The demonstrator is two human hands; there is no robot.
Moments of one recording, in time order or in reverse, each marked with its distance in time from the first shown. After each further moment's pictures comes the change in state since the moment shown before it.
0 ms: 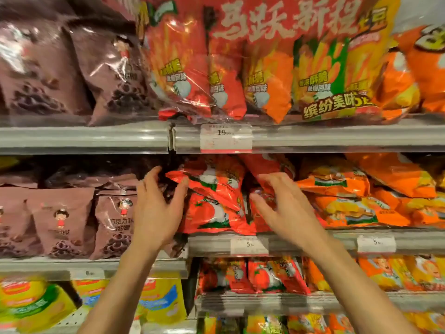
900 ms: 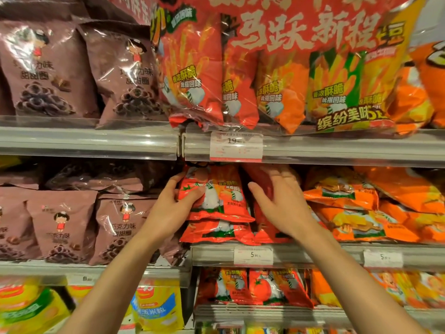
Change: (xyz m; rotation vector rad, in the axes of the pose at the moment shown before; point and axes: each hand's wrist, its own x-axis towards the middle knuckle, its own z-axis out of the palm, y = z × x) left_hand 0.022 0.004 0.005 -0.452 -0.366 -0.253; right_hand 0.037 -0.012 0.006 -0.063 -0.023 0.079
